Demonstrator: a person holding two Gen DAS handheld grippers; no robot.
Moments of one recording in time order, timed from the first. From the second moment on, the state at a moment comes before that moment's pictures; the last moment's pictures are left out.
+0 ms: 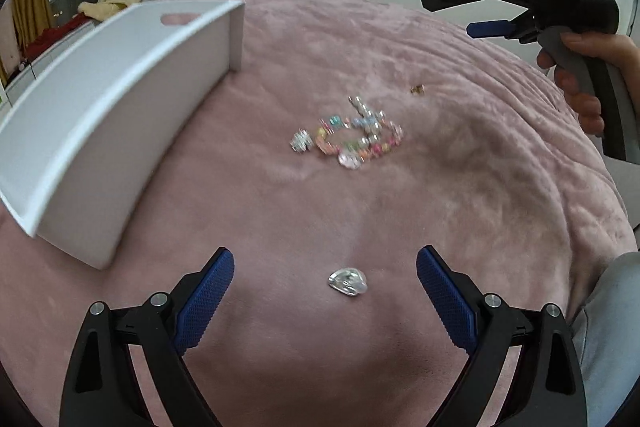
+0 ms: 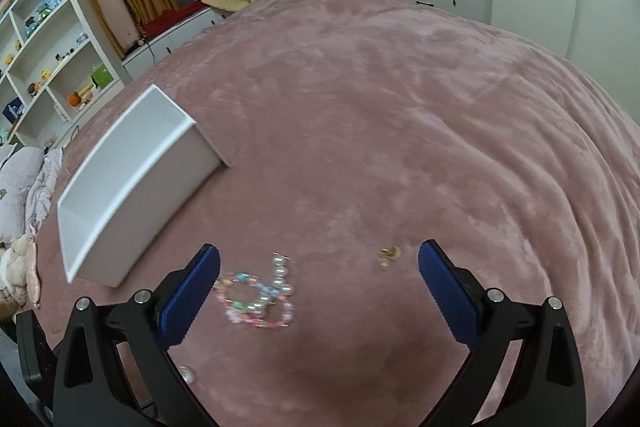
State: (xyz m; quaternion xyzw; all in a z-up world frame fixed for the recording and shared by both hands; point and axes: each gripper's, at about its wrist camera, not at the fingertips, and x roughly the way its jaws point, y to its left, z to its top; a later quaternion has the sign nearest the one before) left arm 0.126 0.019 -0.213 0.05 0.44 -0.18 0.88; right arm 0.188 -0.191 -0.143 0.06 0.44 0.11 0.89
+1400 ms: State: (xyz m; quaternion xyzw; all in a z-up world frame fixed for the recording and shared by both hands) left arm 0.123 0.003 -0.256 0.02 0.44 -0.18 0.88; right arm 0.193 -0.189 -0.253 -0.02 0.44 0.14 0.89
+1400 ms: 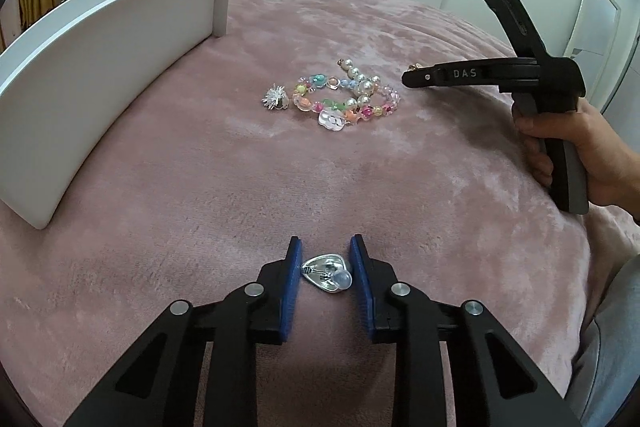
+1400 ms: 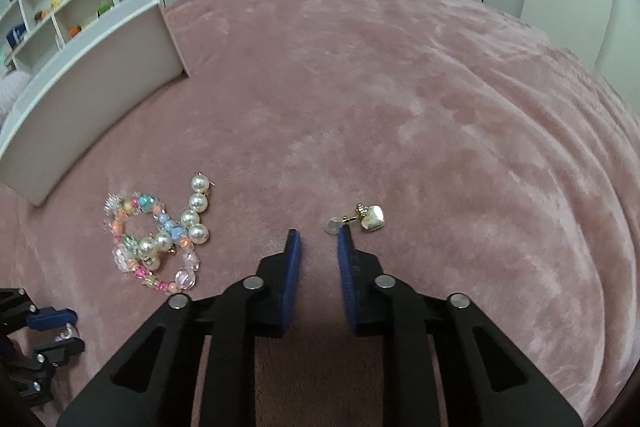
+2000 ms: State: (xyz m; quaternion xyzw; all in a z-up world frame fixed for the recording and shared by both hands) left arm 0.125 0.005 -0.261 0.01 0.45 -0.19 0.88; right arm 0.189 -0.210 -0.233 0.02 0.40 0.09 0.91
